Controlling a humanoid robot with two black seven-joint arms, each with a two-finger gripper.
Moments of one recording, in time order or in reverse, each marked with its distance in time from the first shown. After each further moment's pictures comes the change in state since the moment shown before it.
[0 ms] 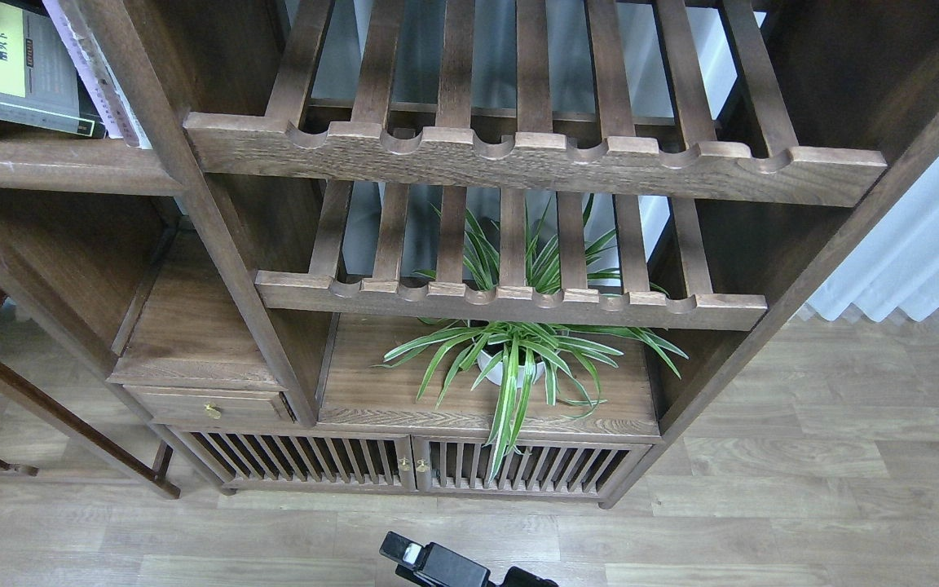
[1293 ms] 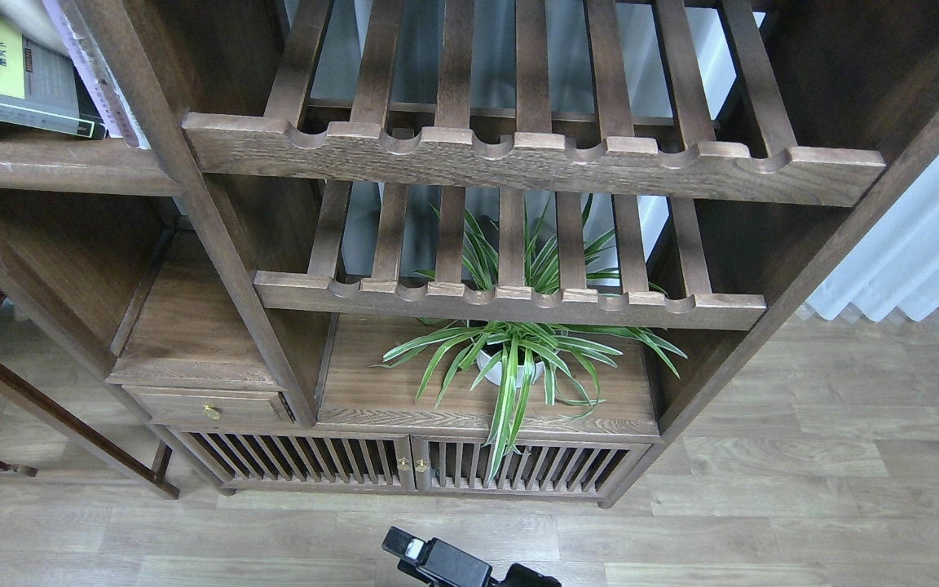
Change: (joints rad) left arm 0.215 -0.001 0.015 -0.114 -0.259 0.000 0.007; right arm 0.003 0.000 0.010 0.002 0.006 0.000 0.006
